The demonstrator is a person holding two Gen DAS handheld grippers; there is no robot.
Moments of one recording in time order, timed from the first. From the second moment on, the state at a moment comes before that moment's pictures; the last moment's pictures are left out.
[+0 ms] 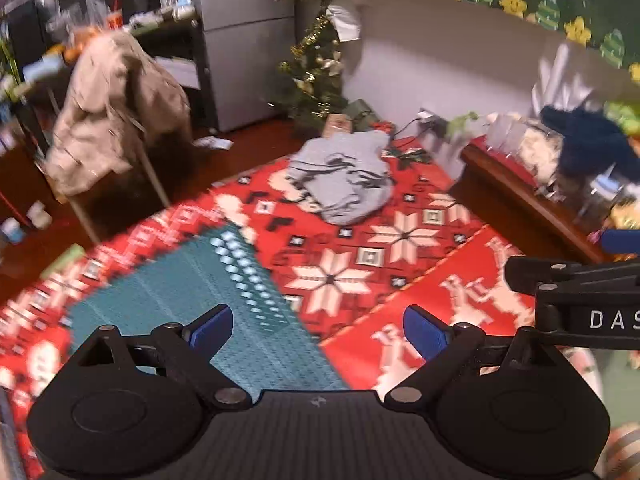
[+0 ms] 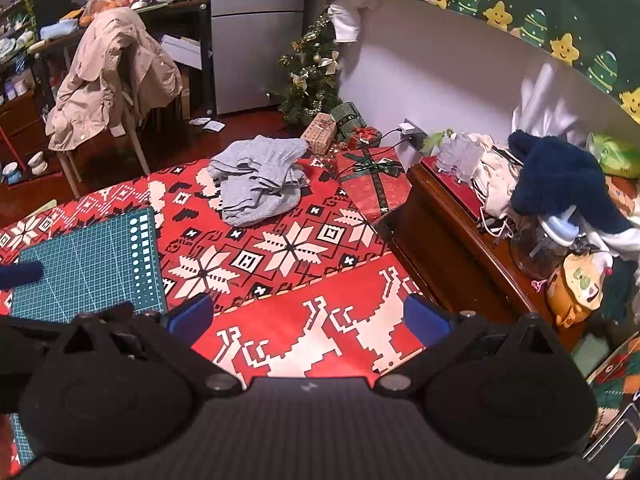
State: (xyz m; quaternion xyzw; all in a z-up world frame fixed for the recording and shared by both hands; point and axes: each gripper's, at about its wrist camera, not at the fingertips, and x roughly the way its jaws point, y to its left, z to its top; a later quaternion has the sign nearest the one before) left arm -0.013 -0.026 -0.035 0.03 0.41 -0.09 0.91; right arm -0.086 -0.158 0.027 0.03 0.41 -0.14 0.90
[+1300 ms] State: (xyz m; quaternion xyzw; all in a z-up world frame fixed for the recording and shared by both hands) left arm 0.172 -0.052 -0.146 -0.02 0.39 -0.12 0.91; right arm 0.095 -0.250 -0.107 0.05 0.33 -0.01 0.94
